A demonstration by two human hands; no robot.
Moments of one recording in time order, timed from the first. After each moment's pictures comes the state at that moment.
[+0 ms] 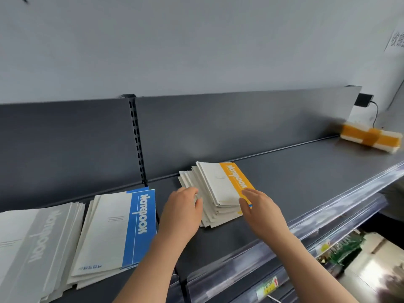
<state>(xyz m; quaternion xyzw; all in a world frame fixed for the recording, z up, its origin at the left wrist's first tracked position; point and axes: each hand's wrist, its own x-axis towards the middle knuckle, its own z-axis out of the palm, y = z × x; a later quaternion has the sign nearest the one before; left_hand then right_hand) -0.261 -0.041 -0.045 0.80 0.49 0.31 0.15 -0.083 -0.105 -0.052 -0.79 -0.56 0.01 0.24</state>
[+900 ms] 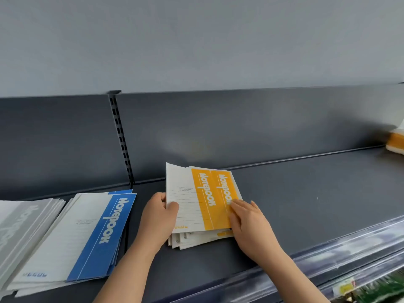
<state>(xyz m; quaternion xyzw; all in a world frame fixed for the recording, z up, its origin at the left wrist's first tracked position) -0.212 -0.013 -0.065 0.58 0.61 0.40 0.36 -0.015 -0.063 -0.086 -0.68 -0.68 0.06 0.27</state>
